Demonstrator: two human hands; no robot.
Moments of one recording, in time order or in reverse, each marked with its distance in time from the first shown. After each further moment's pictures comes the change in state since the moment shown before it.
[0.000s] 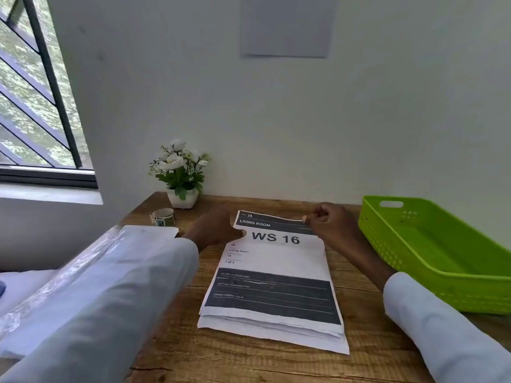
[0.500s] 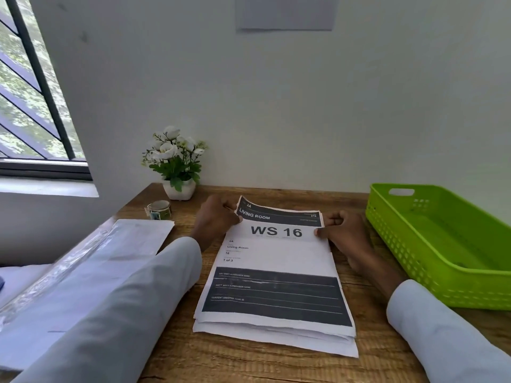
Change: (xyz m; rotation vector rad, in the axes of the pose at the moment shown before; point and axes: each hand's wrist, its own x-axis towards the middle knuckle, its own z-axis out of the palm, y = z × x) left_hand 0.031 -0.016 0.032 -0.568 0.210 -0.208; right_hand -0.002 0.042 0.022 0.343 0.018 0.386
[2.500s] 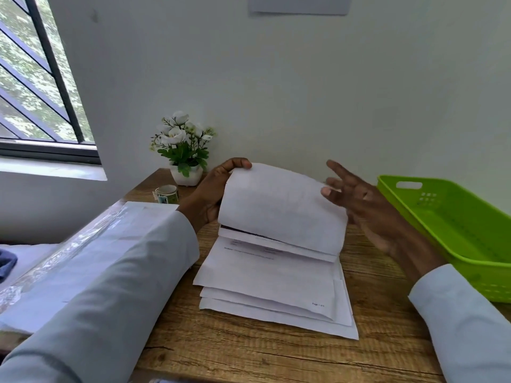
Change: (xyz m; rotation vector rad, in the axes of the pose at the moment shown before) left_hand -0.002 0.017 -0.027 -0.940 -0.411 -0.018; right_hand -0.040 -0.061 -0.042 0.258 -0.478 -0.236
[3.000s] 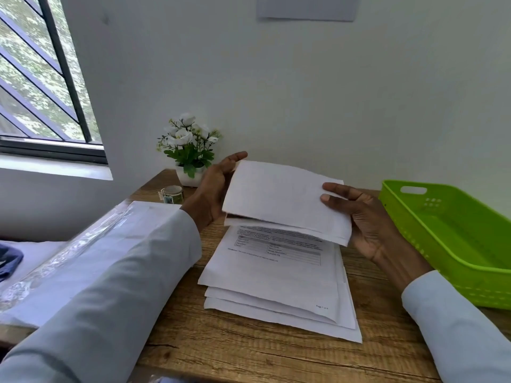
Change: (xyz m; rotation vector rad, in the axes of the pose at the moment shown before) left_hand -0.005 0.011 0.008 -0.092 0.166 0.049; right_hand 0.012 0.015 0.019 0.490 0.204 0.154
